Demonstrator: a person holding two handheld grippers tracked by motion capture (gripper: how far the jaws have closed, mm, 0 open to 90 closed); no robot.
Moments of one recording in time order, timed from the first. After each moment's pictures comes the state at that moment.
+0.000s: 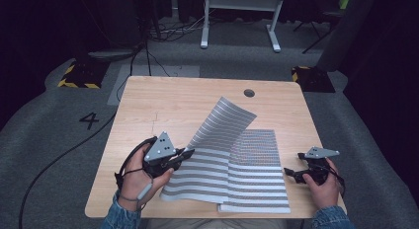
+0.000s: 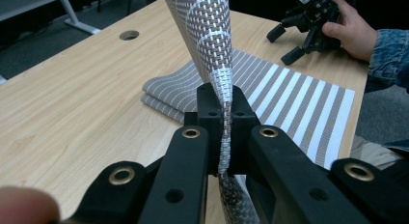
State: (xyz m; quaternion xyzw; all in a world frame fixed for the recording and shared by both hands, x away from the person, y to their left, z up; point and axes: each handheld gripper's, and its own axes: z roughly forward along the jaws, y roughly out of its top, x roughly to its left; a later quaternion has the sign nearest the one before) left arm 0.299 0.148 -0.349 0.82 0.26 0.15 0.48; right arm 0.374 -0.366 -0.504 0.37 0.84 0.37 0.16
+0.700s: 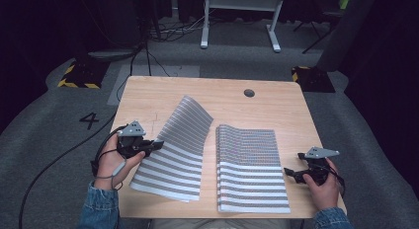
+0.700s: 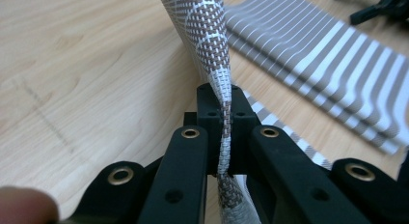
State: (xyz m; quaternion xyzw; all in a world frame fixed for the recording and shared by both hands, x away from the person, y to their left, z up) left arm 0.358 0.229 -0.398 0.83 0.36 0.09 0.41; right arm 0.374 -0.366 -0.504 0.37 0.84 0.37 0.16
